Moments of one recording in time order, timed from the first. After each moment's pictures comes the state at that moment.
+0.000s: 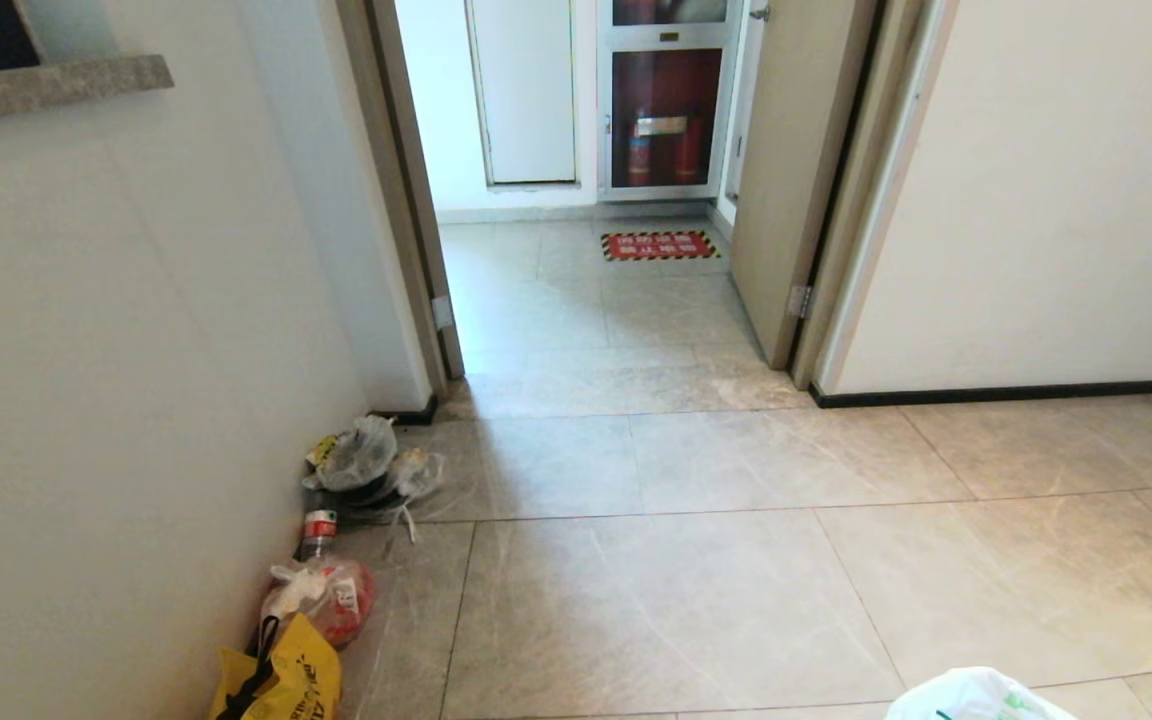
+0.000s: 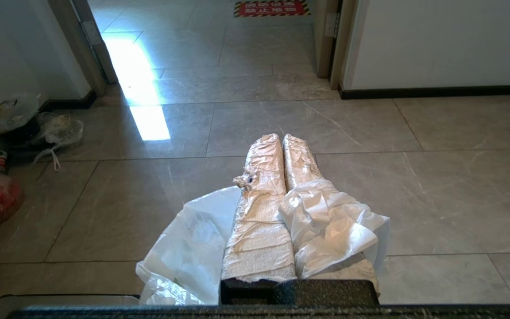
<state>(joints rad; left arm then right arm) 0.00 0.00 0.00 0.00 0.00 0.00 0.00 0.00 0.00 -0.01 0.01 -0.01</state>
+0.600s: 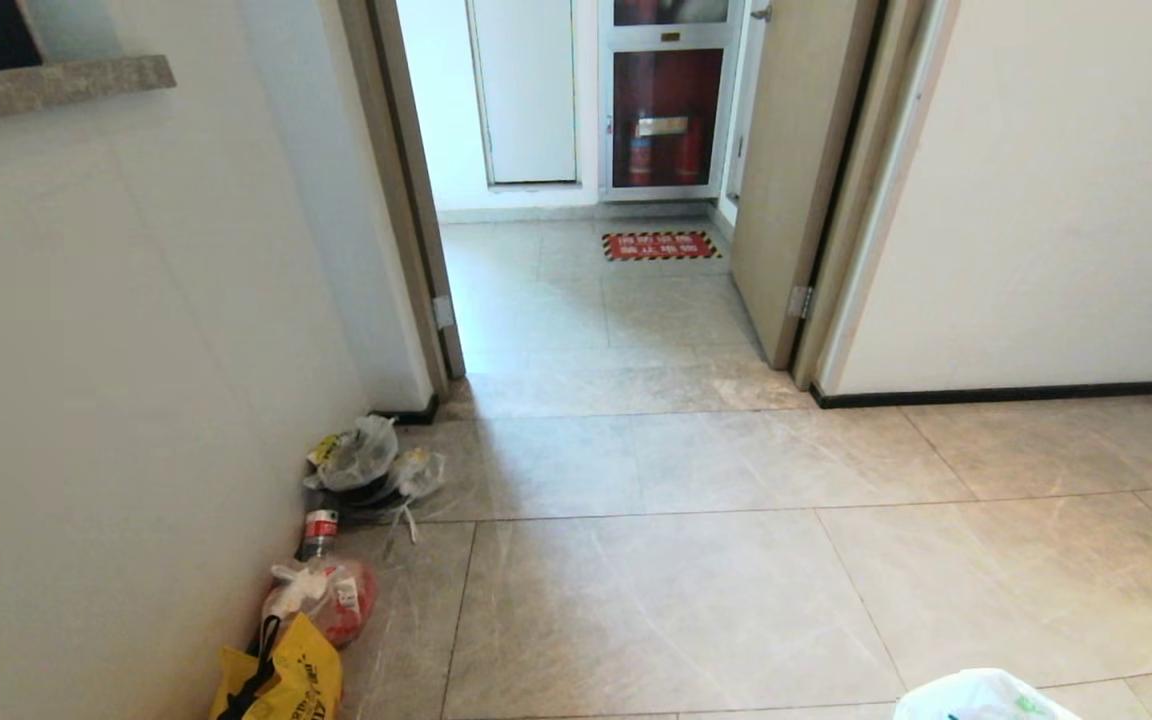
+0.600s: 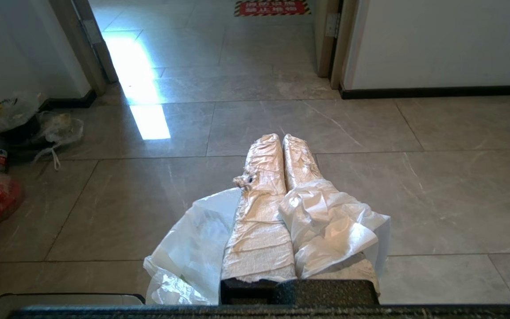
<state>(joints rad) 0.00 0.00 0.00 0.00 0.00 -0.01 0.00 0.00 0.00 -0.01 0.01 -0.01</state>
